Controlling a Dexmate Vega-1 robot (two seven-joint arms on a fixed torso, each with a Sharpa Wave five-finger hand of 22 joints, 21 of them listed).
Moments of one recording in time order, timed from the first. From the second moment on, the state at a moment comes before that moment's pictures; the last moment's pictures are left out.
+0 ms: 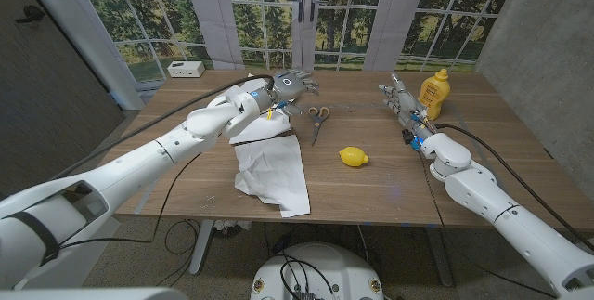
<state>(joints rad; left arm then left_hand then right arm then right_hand) 0.49 0.76 0.83 -1.68 1.14 -0.08 0.05 0.68 -0.11 0.48 -0.16 0.44 0.43 -0.22 0.25 0.23 0.27 -0.21 0.21 0.20 0.08 -0.04 0.18 0.18 0.21 -0.04 0.19 0.17 -0.97 -0.64 -0.34 -1.57 0.60 0.20 -0.07 0.27 0.14 -0.22 0.01 0.41 0.27 0.07 0.23 0.18 0.16 0.07 0.25 0.19 -0.03 -0.03 0.18 0.18 -0.02 0.10 0.20 0.18</state>
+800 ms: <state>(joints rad) 0.43 0.74 0.92 -1.63 1.26 -0.10 0.08 0.76 -0.10 0.47 -0.15 0.38 0.52 -0.22 0.30 0.24 0.29 -0.21 0.21 0.20 0.09 -0.04 0.18 0.18 0.23 -0.04 0.19 0.17 -0.98 -0.64 -0.33 -1.57 0.61 0.21 -0.07 0.27 0.14 -0.22 0.01 0.41 0.28 0.07 0.22 0.18 0.16 0.07 0.25 0.19 -0.03 -0.03 0.18 0.18 -0.02 0.10 0.20 0.18</state>
